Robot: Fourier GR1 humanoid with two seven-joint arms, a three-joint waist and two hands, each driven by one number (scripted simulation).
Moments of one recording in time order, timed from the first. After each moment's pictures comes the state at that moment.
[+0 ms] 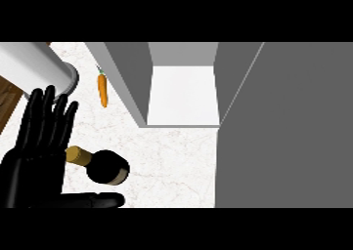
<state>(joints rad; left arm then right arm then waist) 0.03 0.03 -0.18 -2.16 0.08 0.27 0.27 0.07 -0.12 -0.01 -2.38 -0.25 0.17 0.41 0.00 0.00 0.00</state>
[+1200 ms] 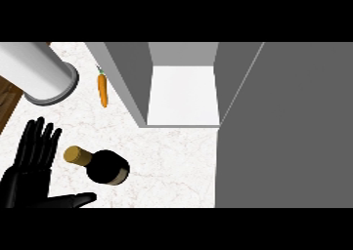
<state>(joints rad) 0.23 0.08 0.04 -1.89 0.22 0.03 -0.03 0.10 -0.06 0.02 -2.39 -0.21 0.20 0.38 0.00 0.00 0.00</state>
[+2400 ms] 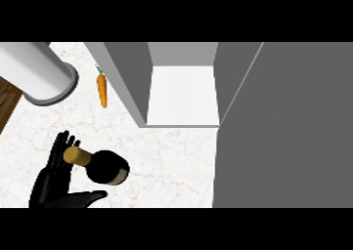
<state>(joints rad) 0.15 0.07 0.12 -1.40 0.18 -0.13 -0.34 0.10 -0.06 0.00 -2.40 -0.20 0.22 0.40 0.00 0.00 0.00</state>
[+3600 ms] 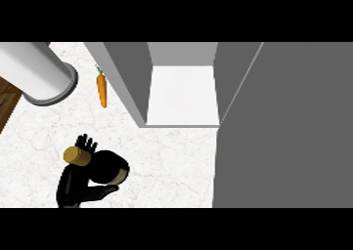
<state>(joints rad) -0.07 0.08 0.19 -0.83 0.19 -0.23 -0.65 0.10 -0.03 0.05 -2.41 -0.14 0.21 0.41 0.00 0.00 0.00</state>
